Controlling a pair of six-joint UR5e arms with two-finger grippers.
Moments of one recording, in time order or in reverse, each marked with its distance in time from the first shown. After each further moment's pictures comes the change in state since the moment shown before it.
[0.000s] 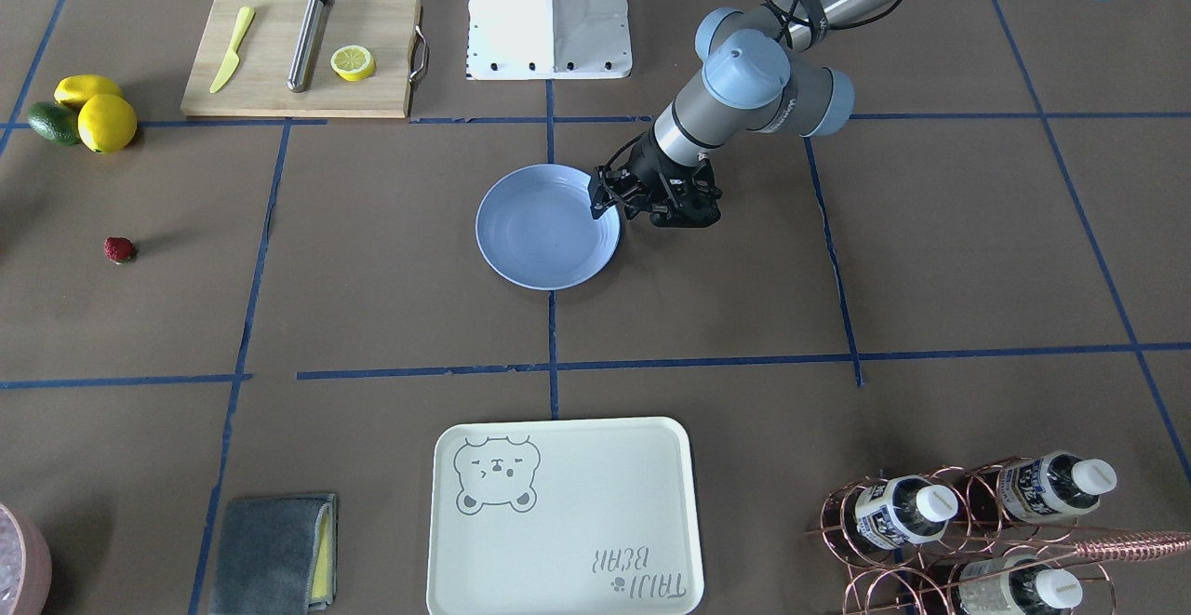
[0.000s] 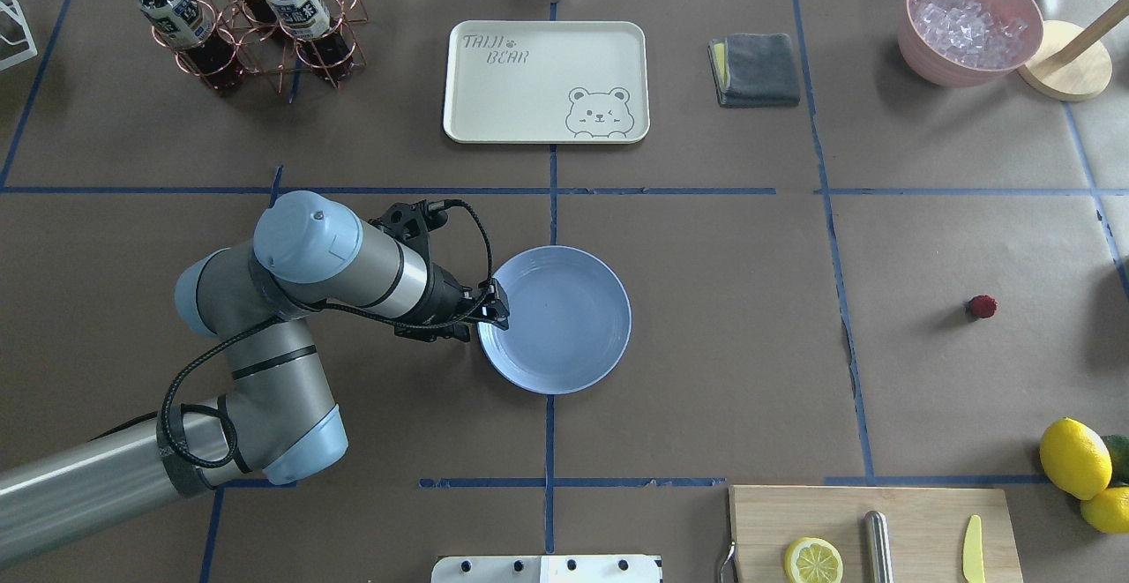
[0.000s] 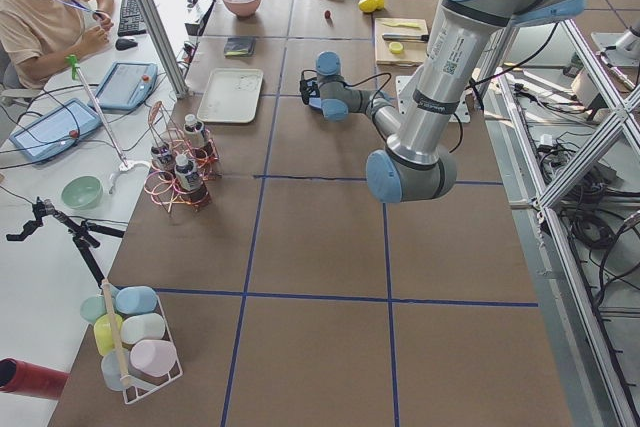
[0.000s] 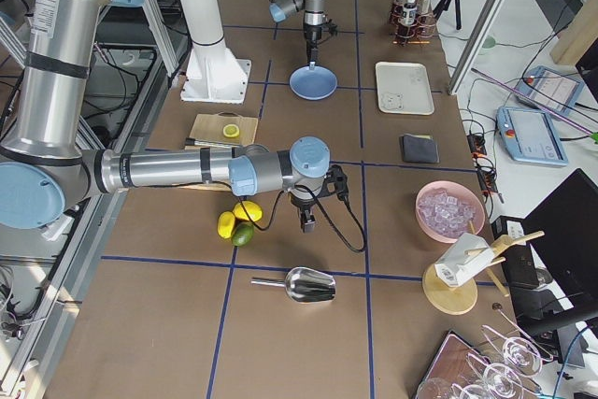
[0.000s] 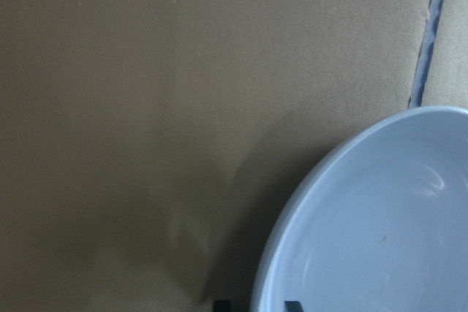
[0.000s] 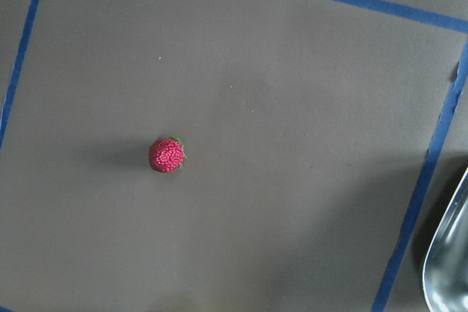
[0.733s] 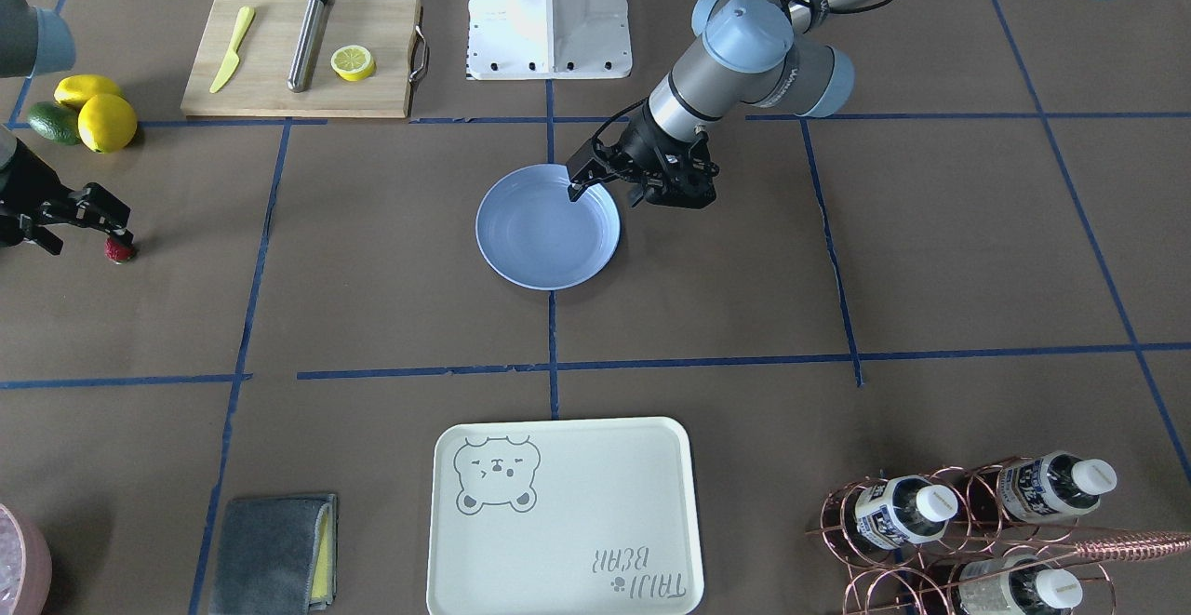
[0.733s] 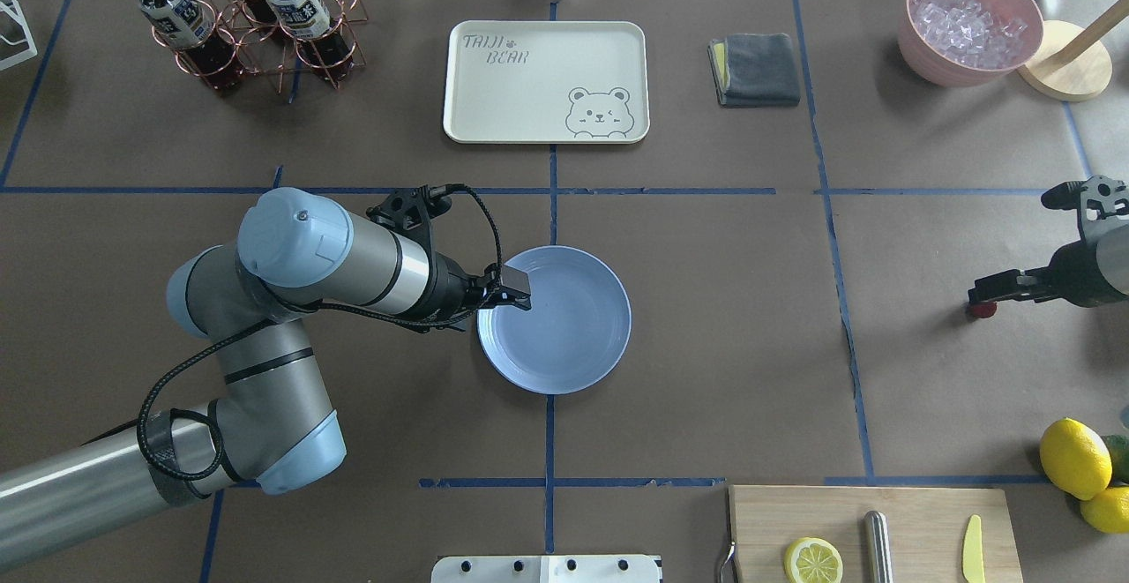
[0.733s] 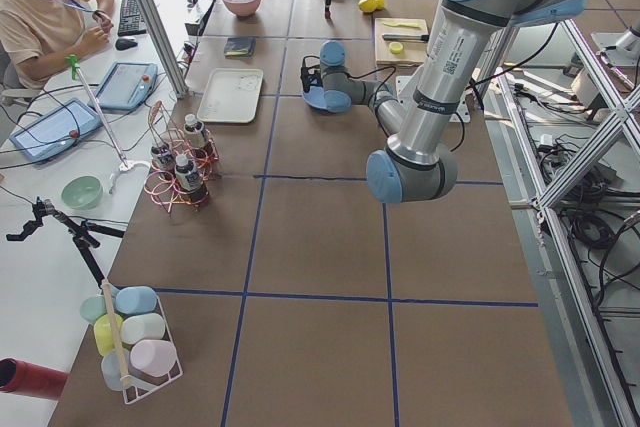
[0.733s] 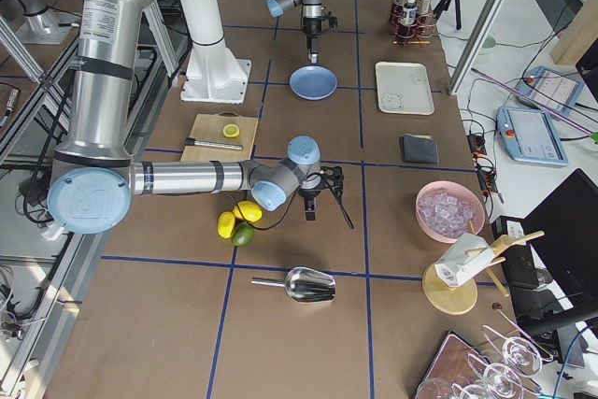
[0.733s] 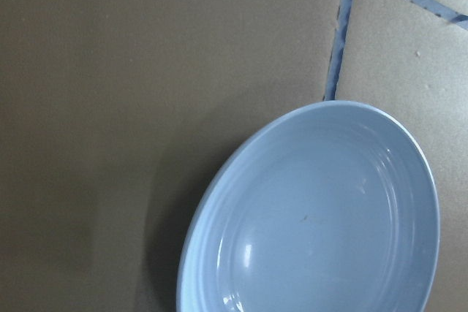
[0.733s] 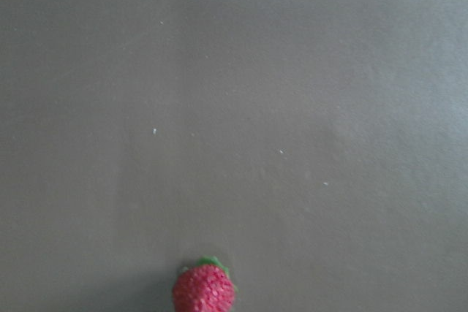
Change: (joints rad) left arm 0.002 0.002 -0.073 -0.001 0.064 -0.008; right arm -0.404 0.081 -0.222 0.610 -0.332 0.792
